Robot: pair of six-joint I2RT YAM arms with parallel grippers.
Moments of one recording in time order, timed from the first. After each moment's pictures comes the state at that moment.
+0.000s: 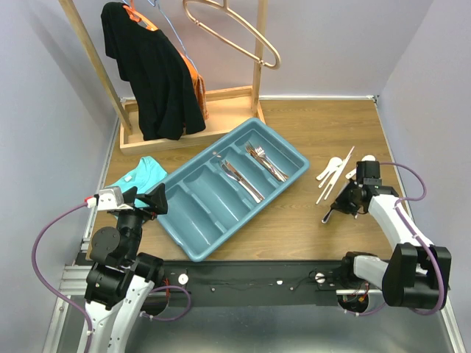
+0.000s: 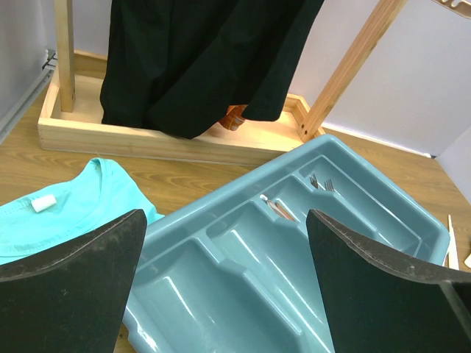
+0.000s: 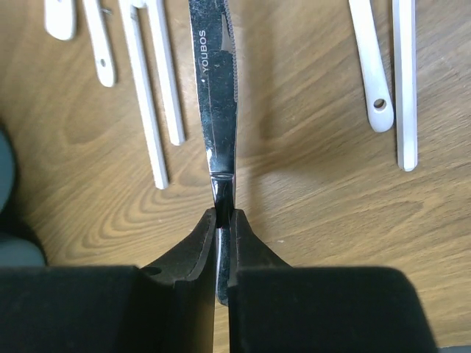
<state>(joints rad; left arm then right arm) -0.30 0.01 0.53 -0.43 -0.25 -0.34 -0.09 1.15 0.61 -0.58 -0.06 0.63</state>
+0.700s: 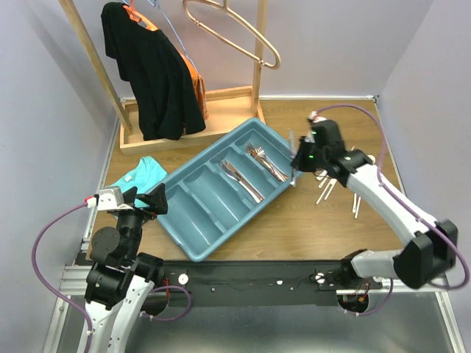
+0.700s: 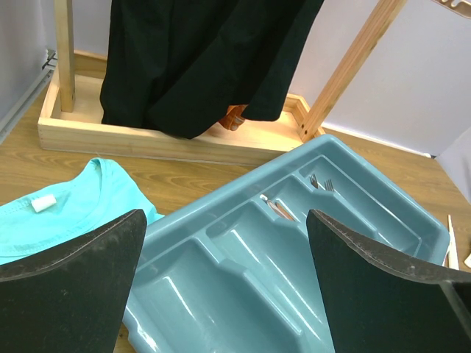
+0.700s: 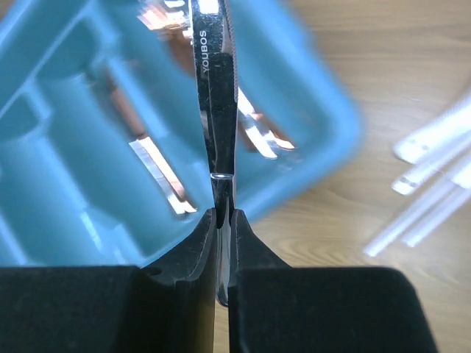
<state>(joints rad) -0.30 0.01 0.53 -0.43 -0.25 -0.34 0.37 1.25 1.07 -0.56 0.01 0.43</state>
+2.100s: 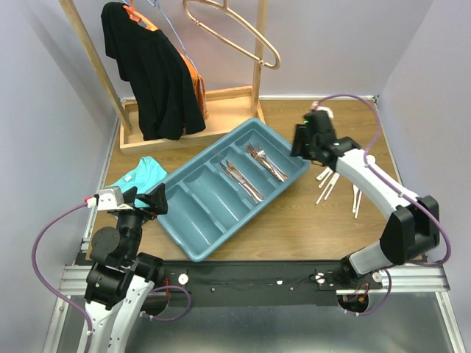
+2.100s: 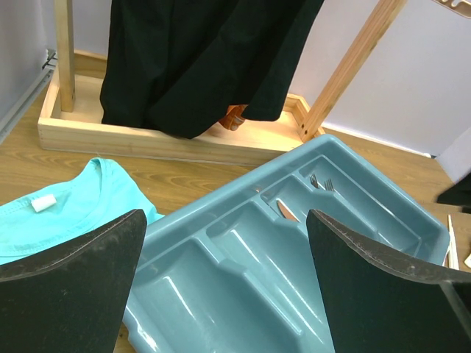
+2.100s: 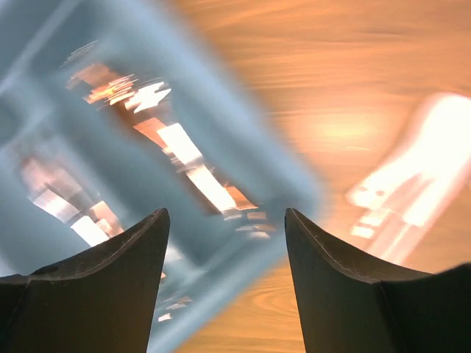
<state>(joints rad) -0.30 0.01 0.53 -0.43 -0.25 -0.34 0.49 1.52 1.26 -0.52 0.25 0.41</state>
